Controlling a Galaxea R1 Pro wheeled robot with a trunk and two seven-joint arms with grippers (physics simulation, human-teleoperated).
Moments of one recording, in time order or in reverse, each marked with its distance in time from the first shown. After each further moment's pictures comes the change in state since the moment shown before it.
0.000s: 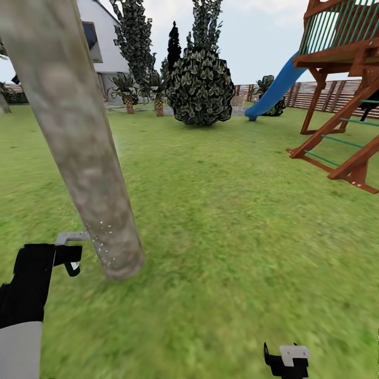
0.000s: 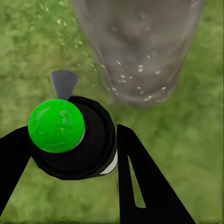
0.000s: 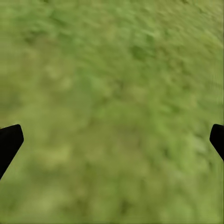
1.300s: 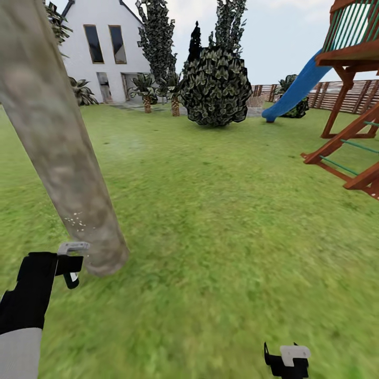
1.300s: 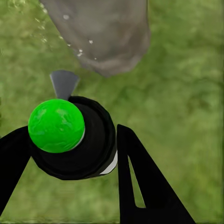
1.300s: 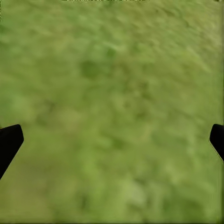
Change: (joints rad) left arm 0.032 0.003 0.003 0.067 -0.008 -0.015 0.010; right arm 0.000 -0.001 0.000 0.000 0.000 0.000 0.000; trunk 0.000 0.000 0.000
